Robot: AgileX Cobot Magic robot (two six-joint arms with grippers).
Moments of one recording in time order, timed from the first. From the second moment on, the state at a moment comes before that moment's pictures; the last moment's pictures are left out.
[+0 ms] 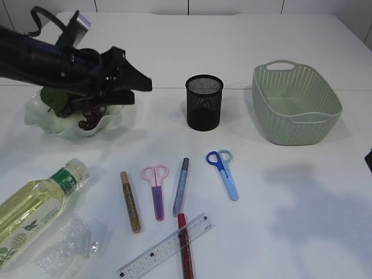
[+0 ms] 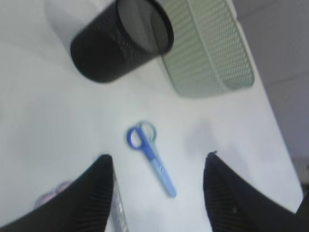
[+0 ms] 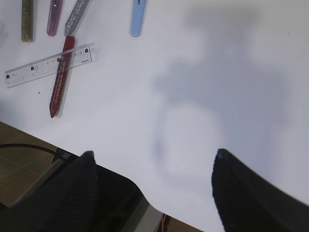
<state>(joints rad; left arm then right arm) -0.22 1.88 -1.25 -1.36 0.70 0.83 0.22 1.03 -1.01 0.18 1.22 -0.13</state>
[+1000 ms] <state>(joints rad) -0.22 1.55 -1.22 -0.26 0.99 0.16 0.22 1.03 -1.01 0.32 1.21 -0.13</state>
